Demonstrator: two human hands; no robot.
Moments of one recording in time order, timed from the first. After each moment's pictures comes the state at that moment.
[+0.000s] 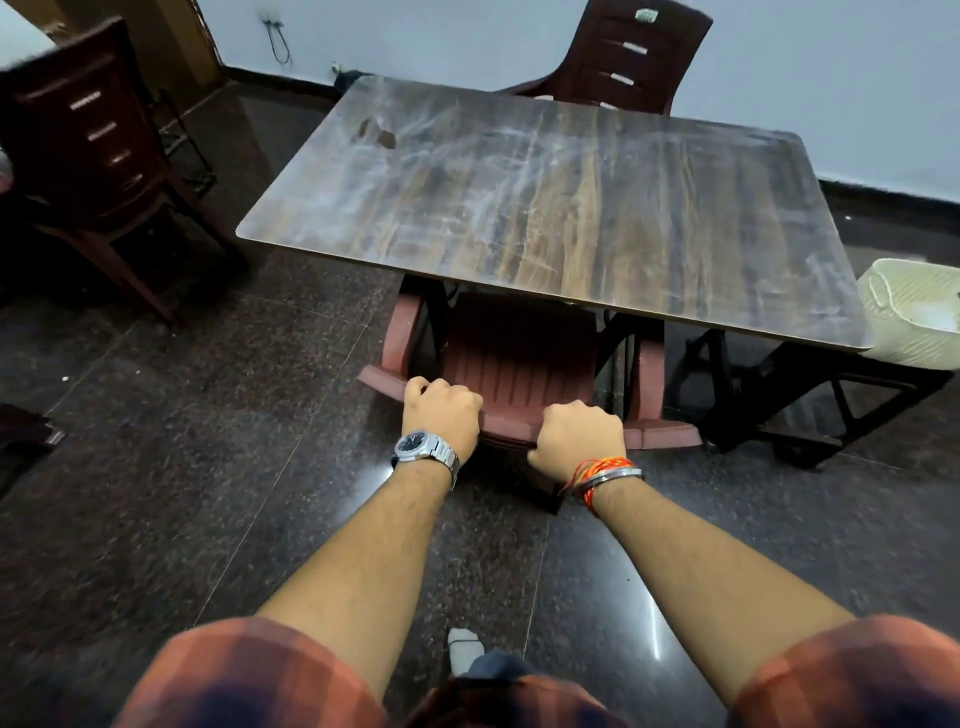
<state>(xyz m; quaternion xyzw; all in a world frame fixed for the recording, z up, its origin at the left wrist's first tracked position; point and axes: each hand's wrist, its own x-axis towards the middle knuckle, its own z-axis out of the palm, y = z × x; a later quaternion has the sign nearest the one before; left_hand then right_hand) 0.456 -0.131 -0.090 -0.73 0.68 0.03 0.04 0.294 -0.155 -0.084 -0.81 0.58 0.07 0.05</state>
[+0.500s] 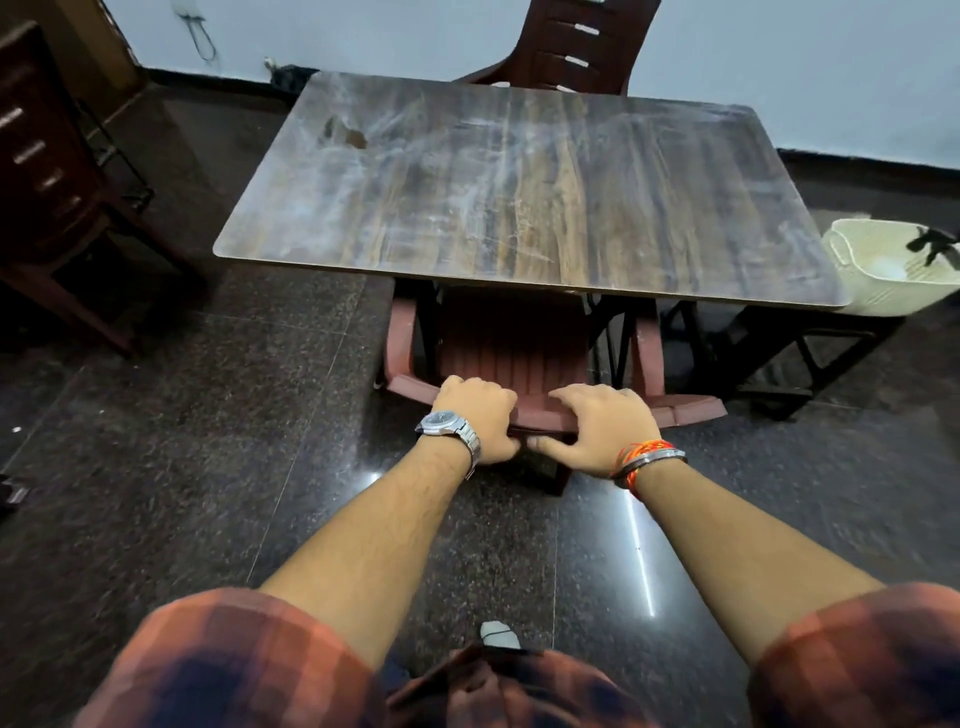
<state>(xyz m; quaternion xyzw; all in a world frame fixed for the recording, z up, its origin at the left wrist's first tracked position) 0.503 -0.148 -0.080 -0.57 0.81 0.09 0.08 0.314 -0.149 -0.089 -0.83 0.55 0.01 0.05</state>
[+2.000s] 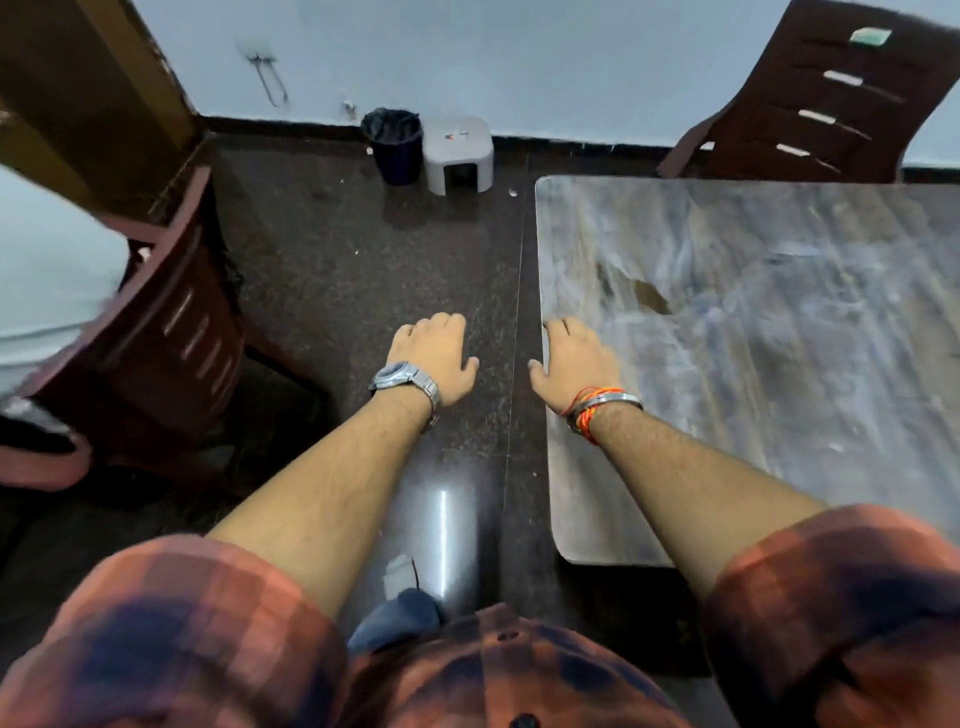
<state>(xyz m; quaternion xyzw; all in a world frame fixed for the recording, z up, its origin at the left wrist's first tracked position) 1.183 -0.668 -0.079 -0.66 0.74 0.08 0.03 0.996 -0.666 -0.096 -0.74 0.66 -0.07 0.11</state>
